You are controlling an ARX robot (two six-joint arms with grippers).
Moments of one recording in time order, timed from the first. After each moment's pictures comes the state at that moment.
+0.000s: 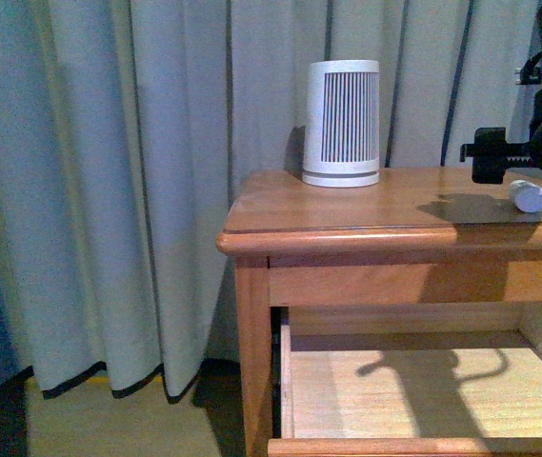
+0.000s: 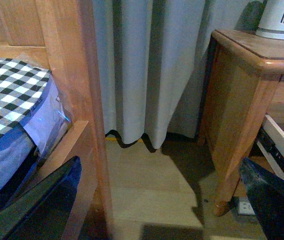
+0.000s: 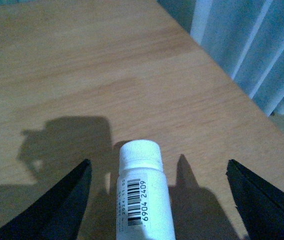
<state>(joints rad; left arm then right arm) 0.00 0.00 0.01 0.00 0.00 0.00 0.01 2.02 1.63 -0.01 0.44 0.17</state>
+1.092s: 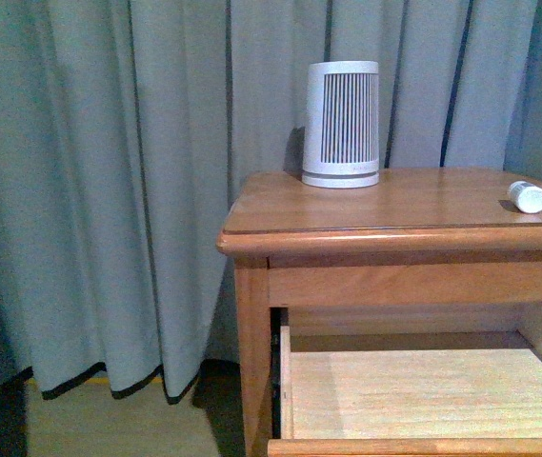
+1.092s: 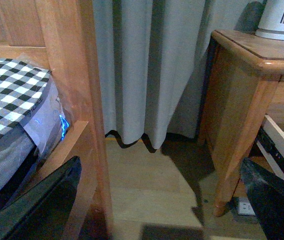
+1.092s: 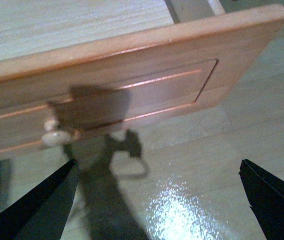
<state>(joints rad) 0.00 0.00 0.01 0.00 0.00 0.00 0.24 1.12 0.23 0.21 0.43 0.36</state>
